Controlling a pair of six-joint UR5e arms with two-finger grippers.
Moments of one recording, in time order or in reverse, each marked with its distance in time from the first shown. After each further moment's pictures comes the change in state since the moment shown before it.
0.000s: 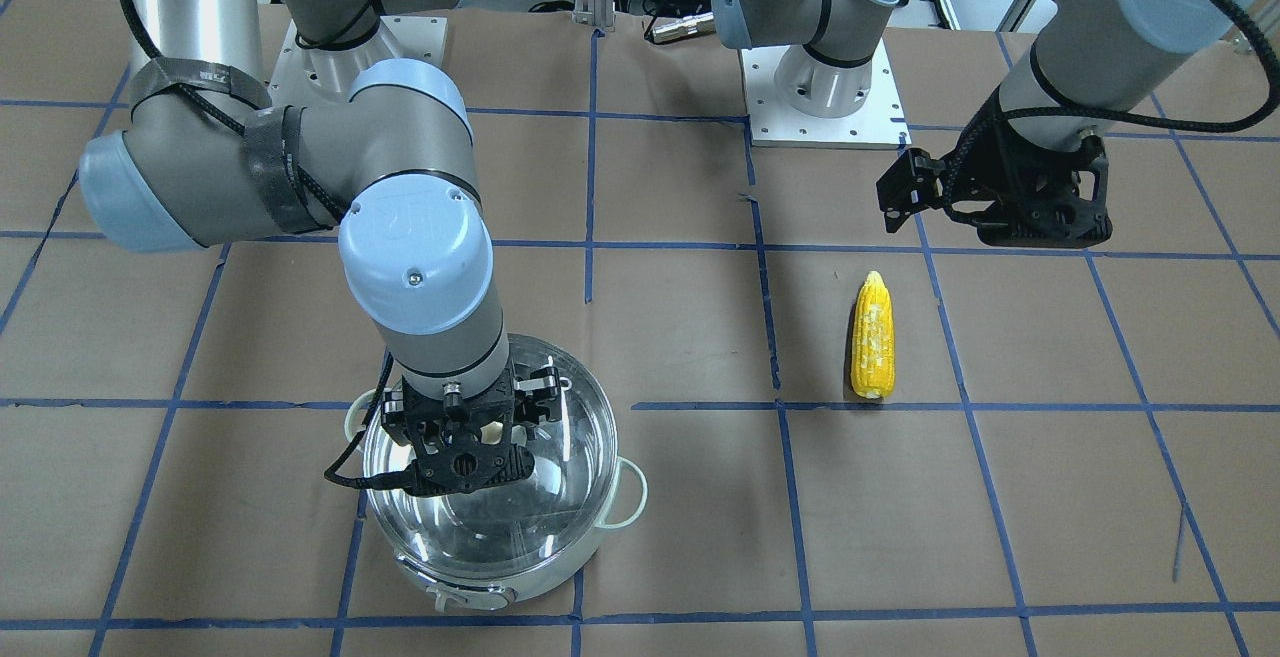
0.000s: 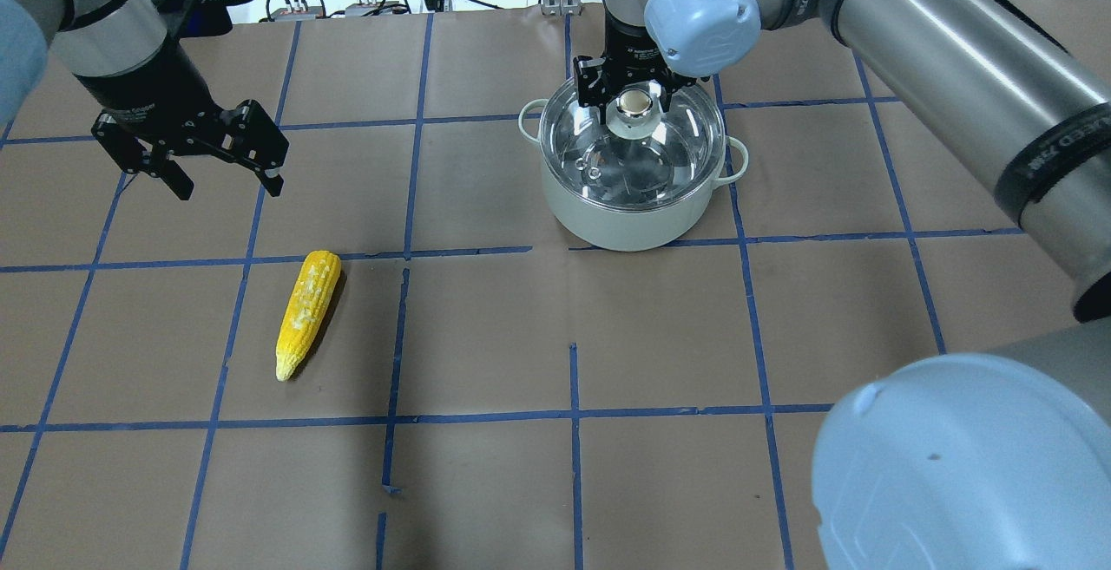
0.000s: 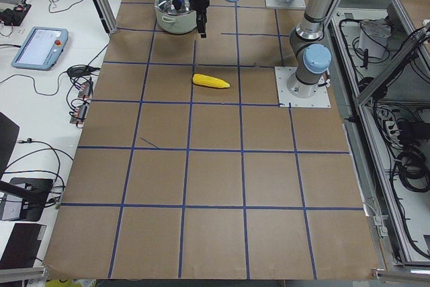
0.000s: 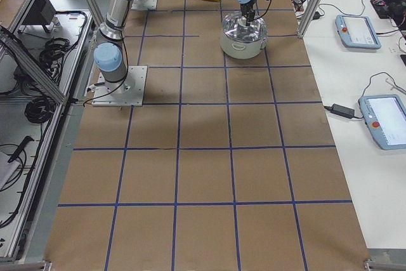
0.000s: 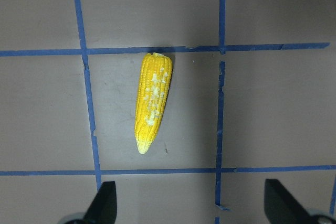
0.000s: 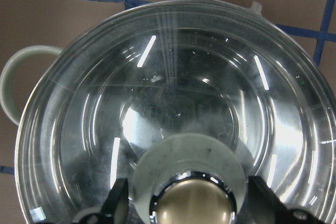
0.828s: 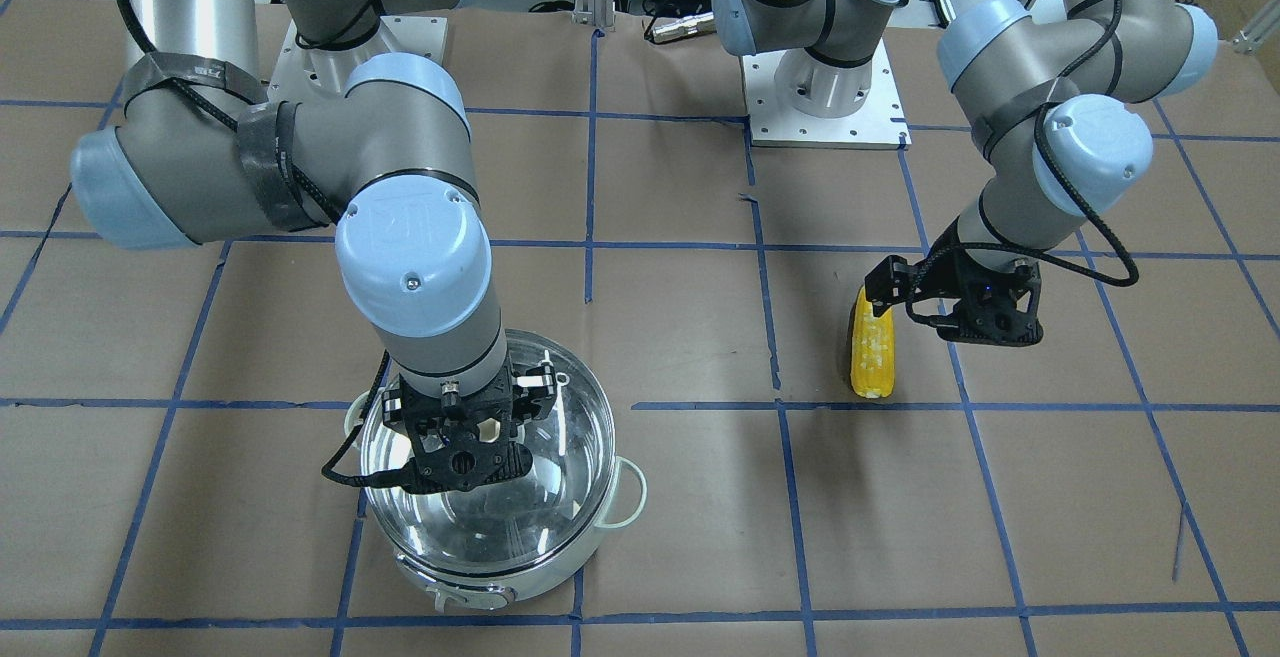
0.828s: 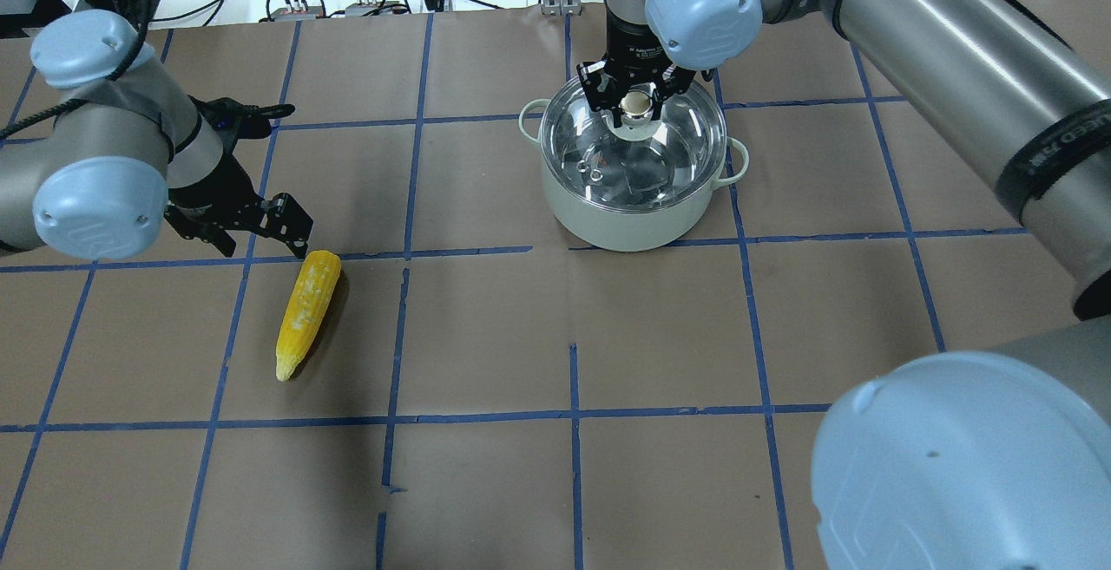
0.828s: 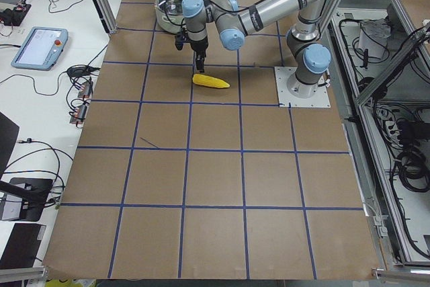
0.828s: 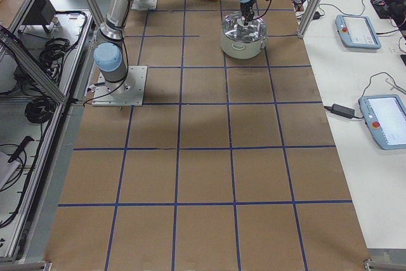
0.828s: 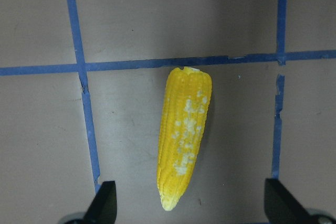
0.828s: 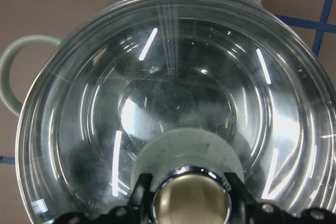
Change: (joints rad) left arm 0.073 -0.102 -0.303 0.447 0.006 0.165; right arm -0.001 0.001 -0.037 0.072 -0.002 -0.005
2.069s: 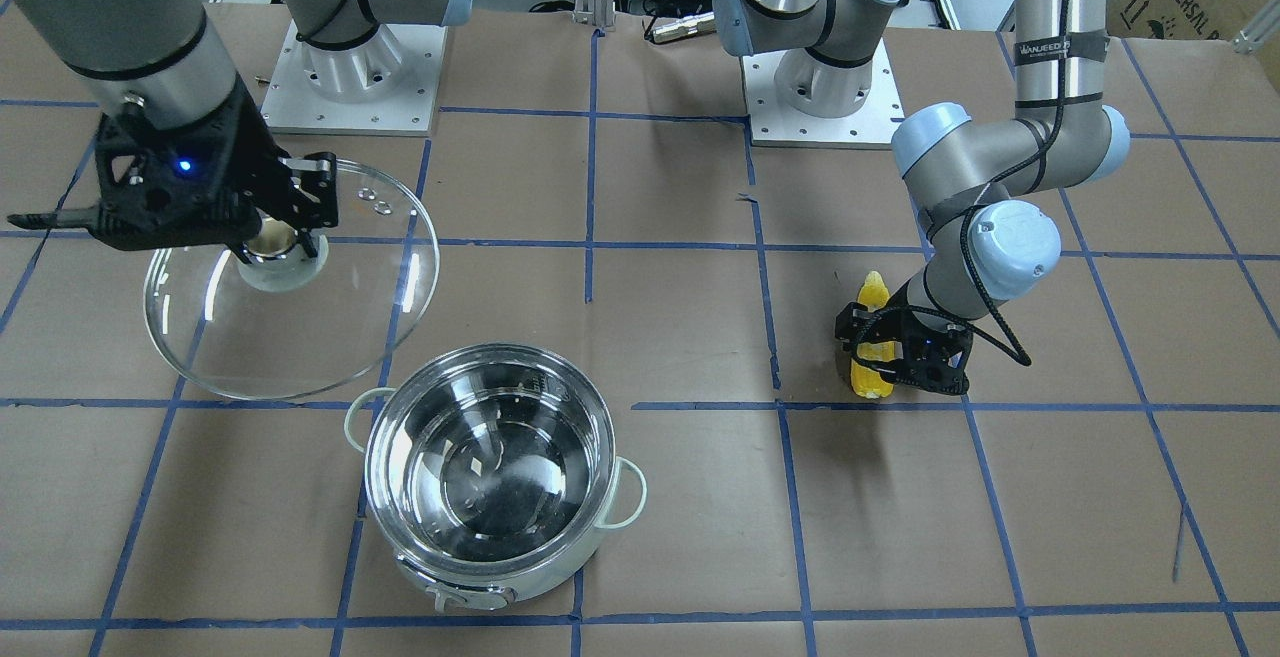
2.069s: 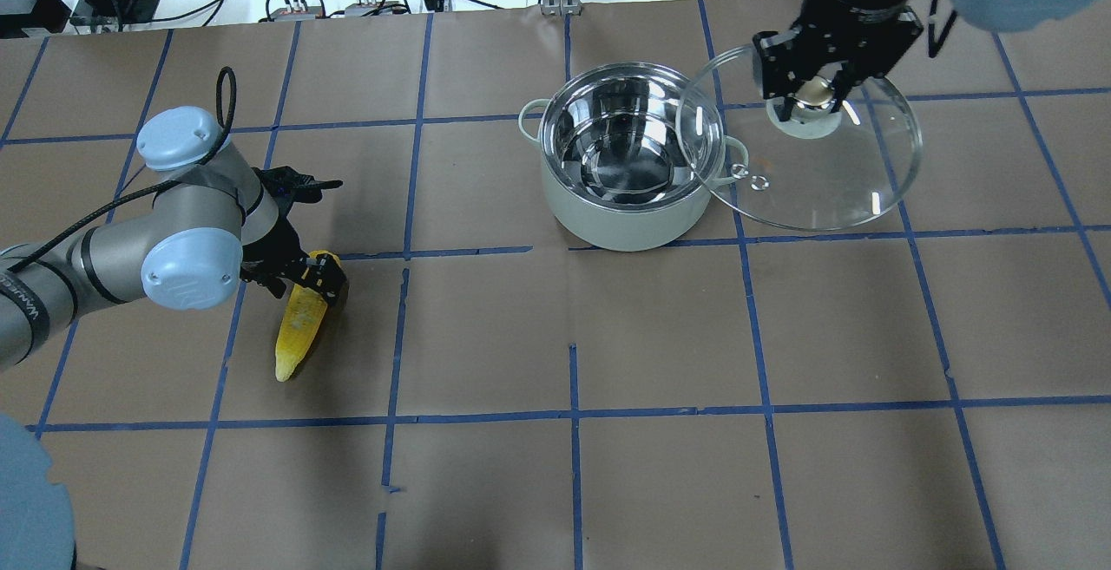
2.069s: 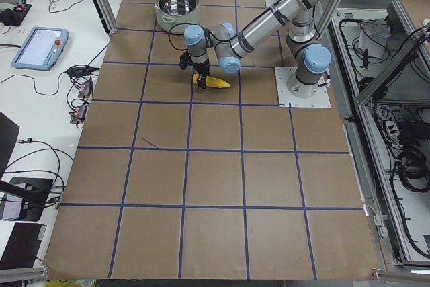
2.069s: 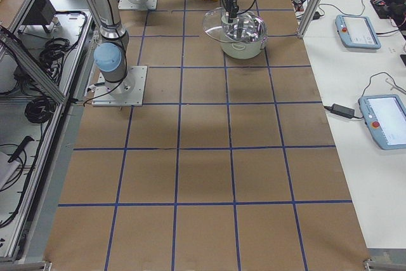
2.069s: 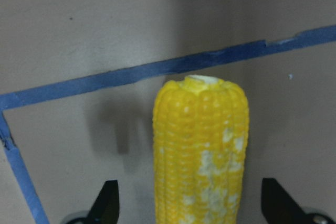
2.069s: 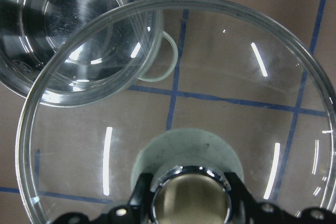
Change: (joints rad) left arm 0.003 -0.158 -0.117 0.230 0.005 0.102; right arm -0.255 -0.442 0.248 0.184 -0.008 -0.228
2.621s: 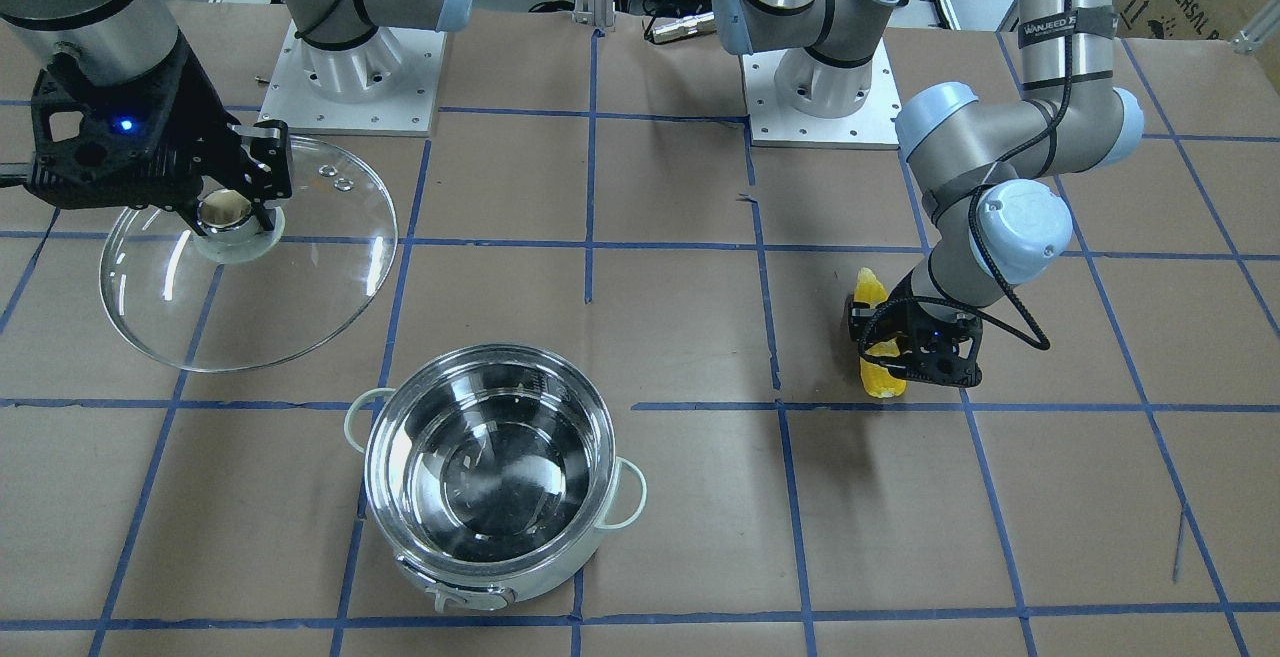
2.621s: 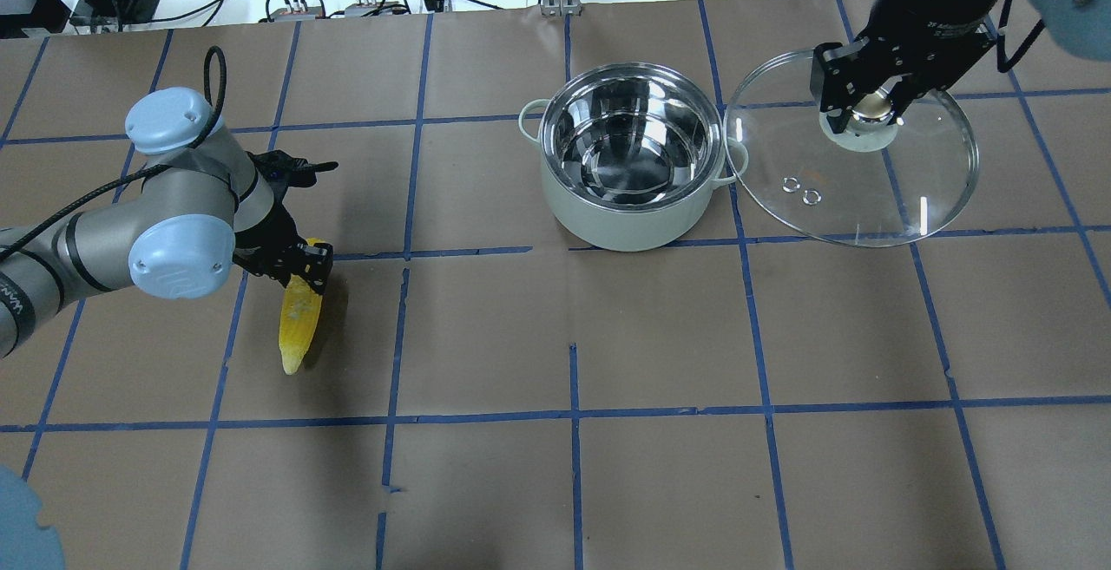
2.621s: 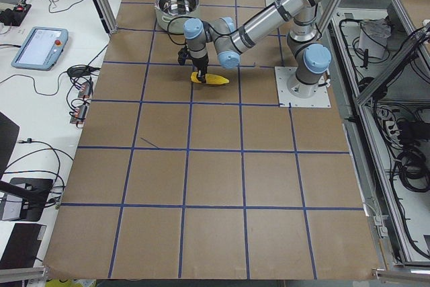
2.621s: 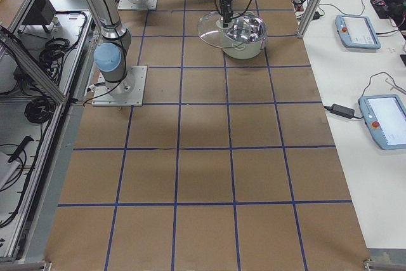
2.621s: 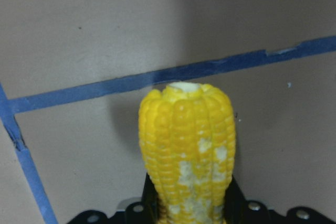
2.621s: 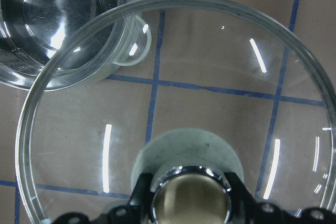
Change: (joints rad) left arm -0.029 0.055 0.047 -0.076 -0.009 -0.102; right arm -0.040 -0.042 0.030 -0.002 -0.010 -0.032
